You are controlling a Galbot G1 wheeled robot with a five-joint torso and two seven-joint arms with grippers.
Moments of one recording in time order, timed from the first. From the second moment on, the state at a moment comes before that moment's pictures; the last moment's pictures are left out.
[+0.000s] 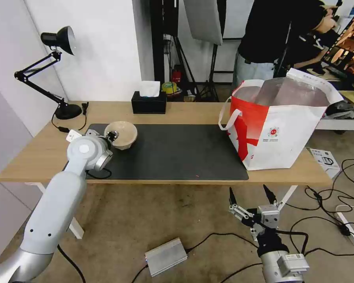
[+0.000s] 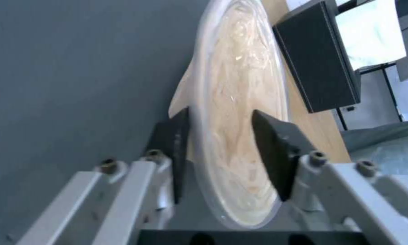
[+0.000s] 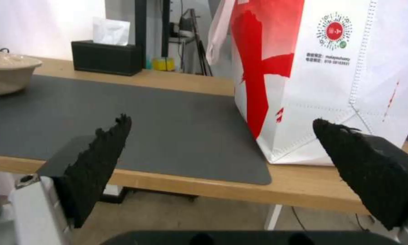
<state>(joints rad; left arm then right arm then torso) 0.62 -1.08 -0.27 -1.70 -1.69 0.17 -1.04 -1.68 0.78 0.13 2.34 0.23 0.09 0.73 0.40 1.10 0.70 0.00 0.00</state>
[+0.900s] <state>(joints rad) 0.69 -1.07 -0.30 -1.78 -1.66 0.16 -1.02 -1.68 0.78 0.13 2.34 0.23 0.09 0.73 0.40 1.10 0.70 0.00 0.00</state>
